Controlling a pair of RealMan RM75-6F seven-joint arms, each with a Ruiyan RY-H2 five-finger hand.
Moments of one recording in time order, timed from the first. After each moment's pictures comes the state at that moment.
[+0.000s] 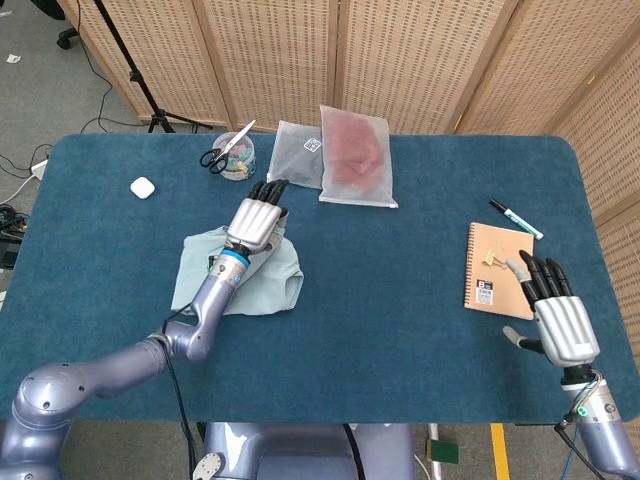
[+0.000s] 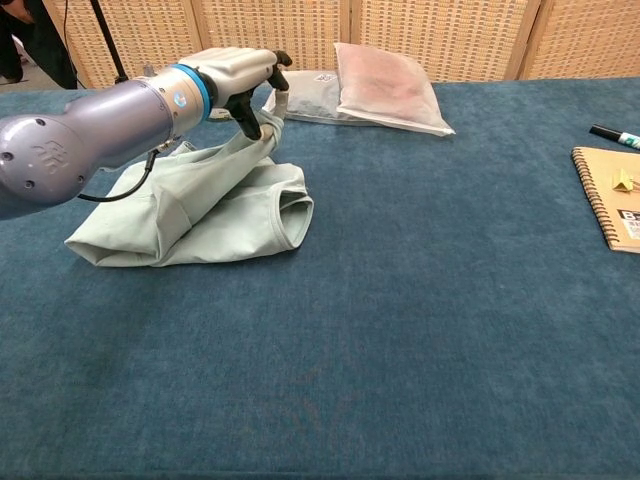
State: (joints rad) left arm -1.08 -1.85 -0.34 -0.90 0.98 0.78 0.37; right arm 0.24 -1.22 0.08 -1.46 -1.55 1.42 0.09
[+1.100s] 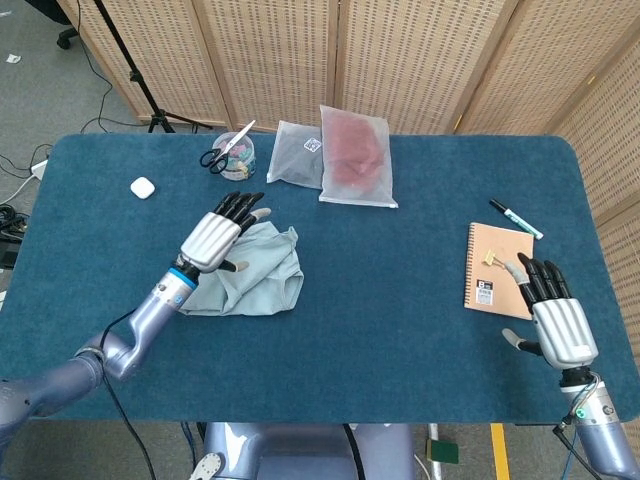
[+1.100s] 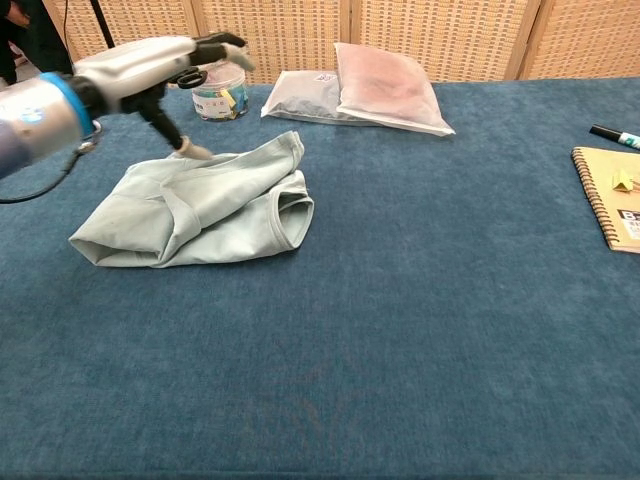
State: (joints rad) left arm -0.85 -1.66 -0.07 -0.92 1.50 1.11 -0.31; right arm 0.23 -1.22 0.08 -1.46 -1.55 1.43 0.06
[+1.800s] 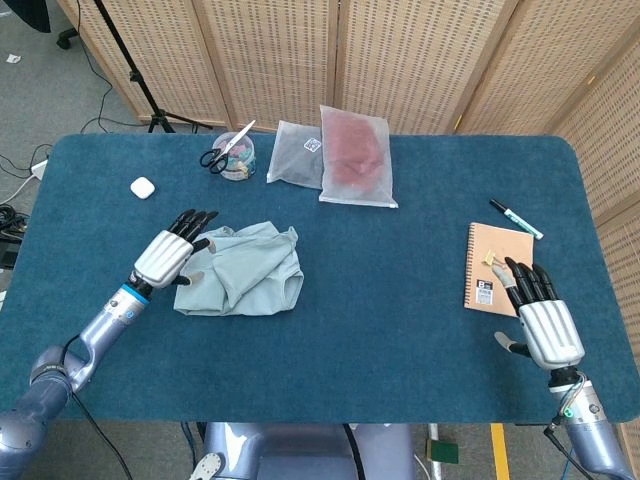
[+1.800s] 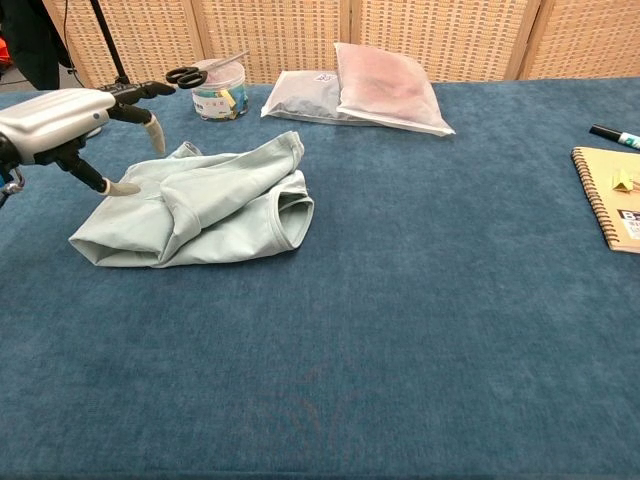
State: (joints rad) left arm -0.72 -1.84 0.08 -0.35 1.64 1.25 -0.66; right arm 0.24 -1.25 0.07 -1.45 -1.55 1.40 0.00
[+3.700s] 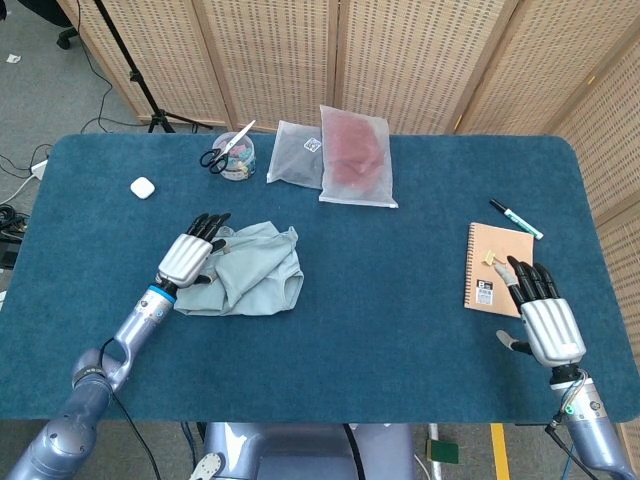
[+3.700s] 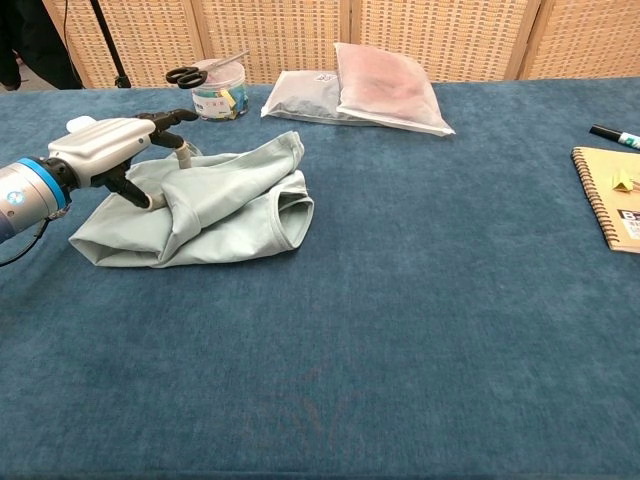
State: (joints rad) left arm -0.76 -2.04 0.03 -0.15 1.58 1.10 -0.68; right arm 0.25 -1.25 0.07 -1.44 -1.53 1.38 0.01
